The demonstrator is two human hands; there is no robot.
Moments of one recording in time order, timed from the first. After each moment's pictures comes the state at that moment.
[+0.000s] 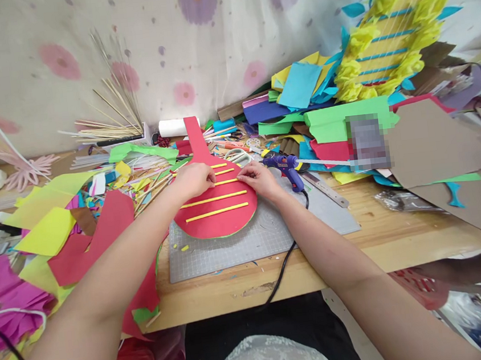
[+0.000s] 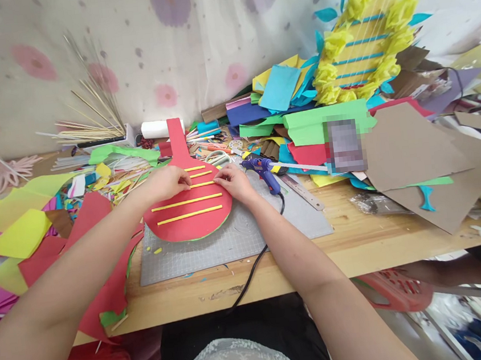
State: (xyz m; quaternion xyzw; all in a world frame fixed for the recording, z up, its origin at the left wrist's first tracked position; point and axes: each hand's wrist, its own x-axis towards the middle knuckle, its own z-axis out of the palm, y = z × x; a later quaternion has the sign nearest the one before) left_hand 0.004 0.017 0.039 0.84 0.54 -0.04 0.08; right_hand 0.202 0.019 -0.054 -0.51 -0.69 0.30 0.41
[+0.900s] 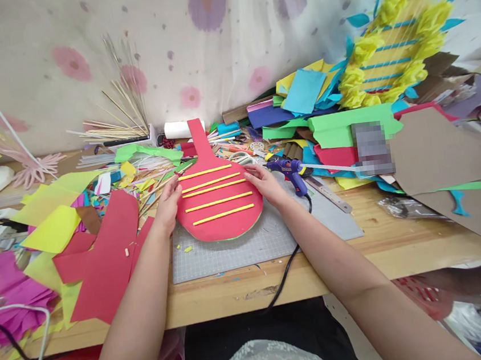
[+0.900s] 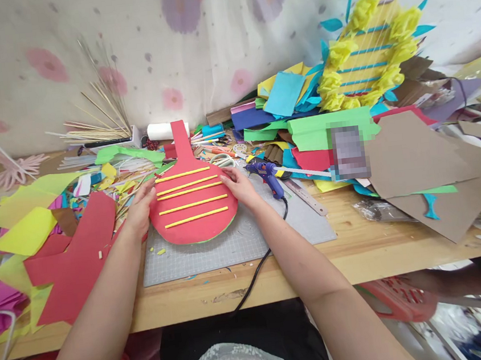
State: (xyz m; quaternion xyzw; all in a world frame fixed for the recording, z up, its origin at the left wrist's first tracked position) left_hand -0.067 -0.015 -0.045 0.49 0.55 0.54 0.42; right_hand 0.197 0.013 -0.058 -0.46 -0.54 0.52 0.48
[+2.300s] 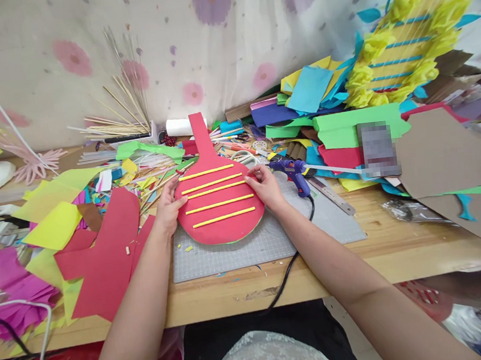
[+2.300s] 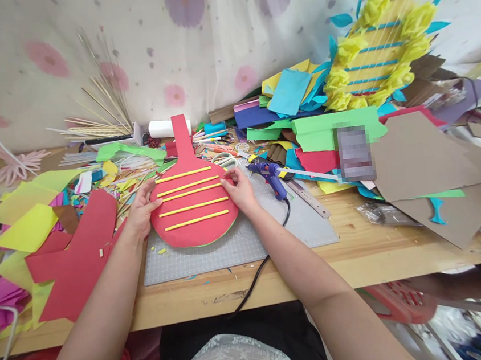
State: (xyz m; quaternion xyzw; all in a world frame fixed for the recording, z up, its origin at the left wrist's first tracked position) left_hand -0.069 -0.023 -0.049 0.49 0.48 0.57 0.45; right_hand 0.185 0.008 -0.064 -0.51 -0.55 0.42 0.51
